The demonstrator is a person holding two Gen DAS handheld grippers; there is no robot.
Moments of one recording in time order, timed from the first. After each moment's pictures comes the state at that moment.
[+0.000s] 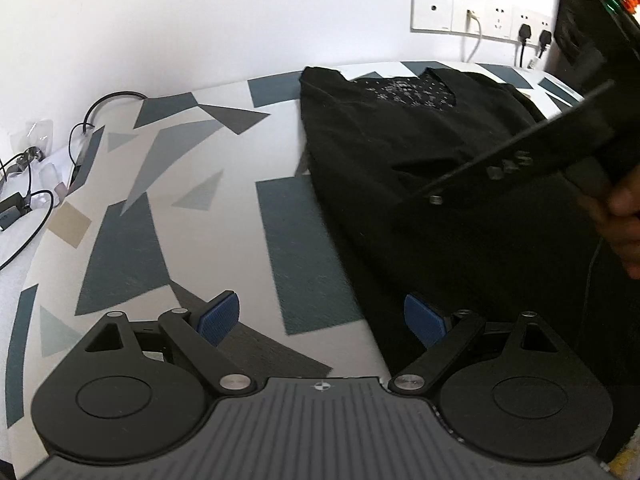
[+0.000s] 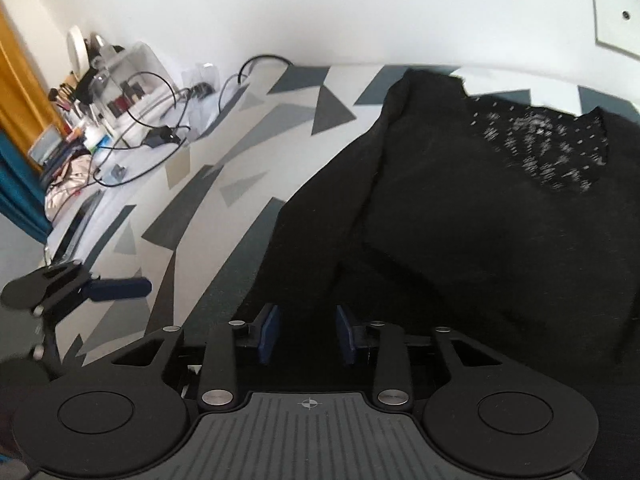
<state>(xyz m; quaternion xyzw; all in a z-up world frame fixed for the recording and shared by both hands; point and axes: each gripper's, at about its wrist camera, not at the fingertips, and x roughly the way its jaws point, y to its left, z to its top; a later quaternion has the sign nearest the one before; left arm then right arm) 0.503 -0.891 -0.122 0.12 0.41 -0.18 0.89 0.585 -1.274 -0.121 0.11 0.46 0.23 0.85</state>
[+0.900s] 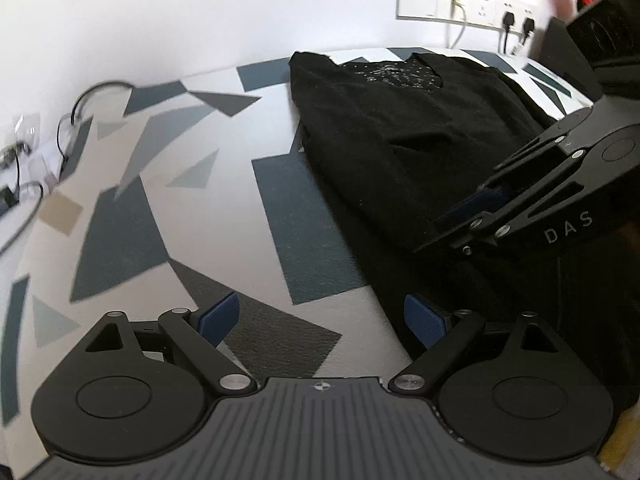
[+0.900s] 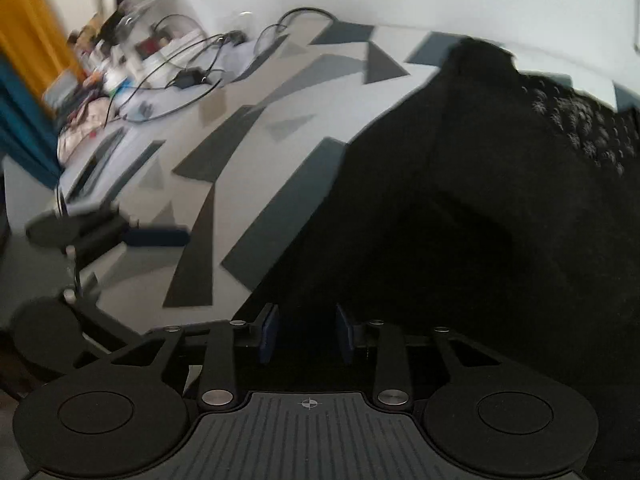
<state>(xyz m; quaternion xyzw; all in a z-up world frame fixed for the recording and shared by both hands) 0.496 -0.872 -0.127 0.12 0.42 -0.21 0.87 0.542 -1.238 -0.123 0.05 0.49 0.27 0.83</state>
